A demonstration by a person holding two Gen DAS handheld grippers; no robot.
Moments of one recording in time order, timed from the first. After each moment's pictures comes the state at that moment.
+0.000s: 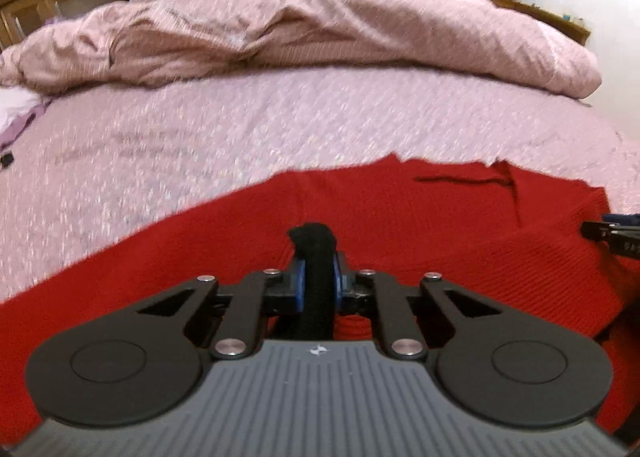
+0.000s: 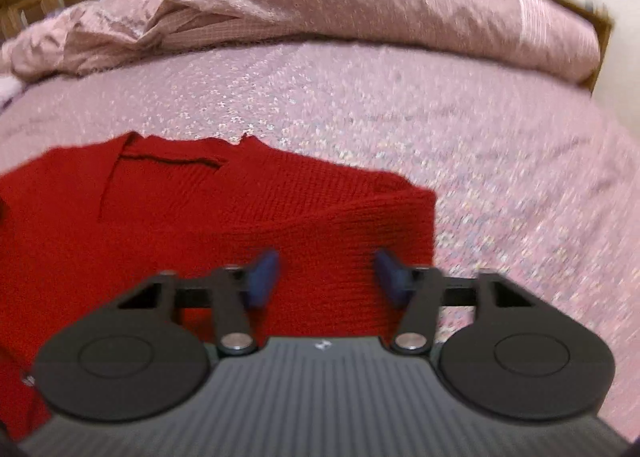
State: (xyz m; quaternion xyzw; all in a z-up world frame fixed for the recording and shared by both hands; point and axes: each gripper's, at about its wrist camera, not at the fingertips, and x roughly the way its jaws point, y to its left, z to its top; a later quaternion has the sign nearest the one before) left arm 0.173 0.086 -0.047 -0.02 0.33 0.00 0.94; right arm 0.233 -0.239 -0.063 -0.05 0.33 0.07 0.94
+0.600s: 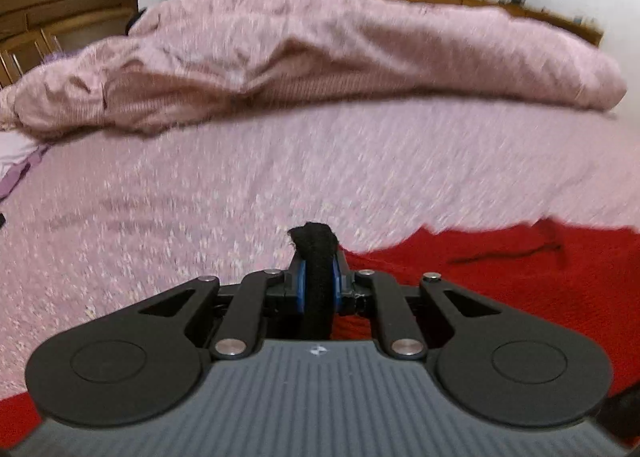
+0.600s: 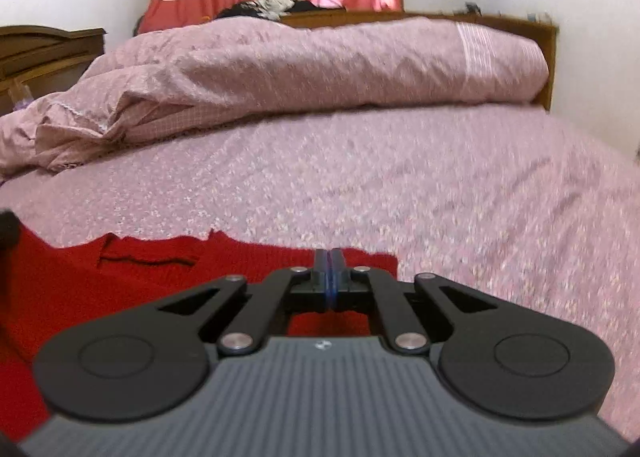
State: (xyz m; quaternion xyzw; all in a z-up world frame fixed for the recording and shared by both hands) left arm 0.264 0.082 -0.042 0.01 0.31 0.03 0.95; right arm 0.235 -0.264 -0.042 0.04 0.25 0.02 0.97
